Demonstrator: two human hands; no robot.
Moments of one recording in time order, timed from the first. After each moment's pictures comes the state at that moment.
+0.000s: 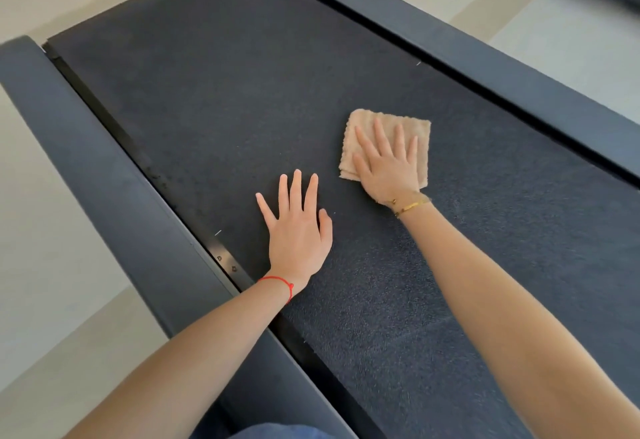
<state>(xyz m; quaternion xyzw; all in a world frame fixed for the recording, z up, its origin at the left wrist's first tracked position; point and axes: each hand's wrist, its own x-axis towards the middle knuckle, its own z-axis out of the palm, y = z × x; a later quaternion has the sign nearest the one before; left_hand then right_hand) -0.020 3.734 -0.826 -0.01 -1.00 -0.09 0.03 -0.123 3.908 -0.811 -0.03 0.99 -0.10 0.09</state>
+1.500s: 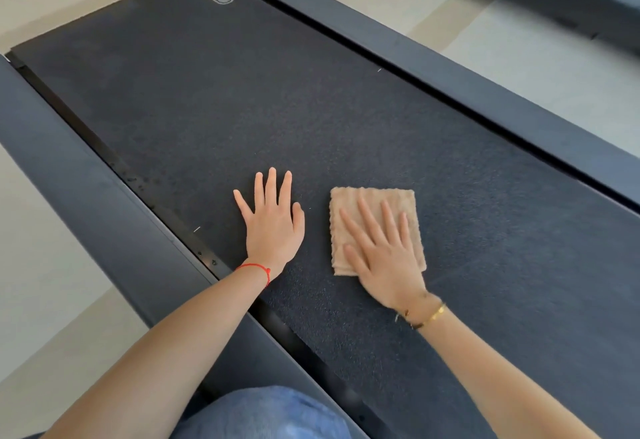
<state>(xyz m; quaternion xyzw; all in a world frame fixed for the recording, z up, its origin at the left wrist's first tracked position) -0.019 3.730 -0.824 -0.02 -0.99 -0.10 0.01 0.055 3.936 -0.806 -0.08 0.99 -0.09 0.08</state>
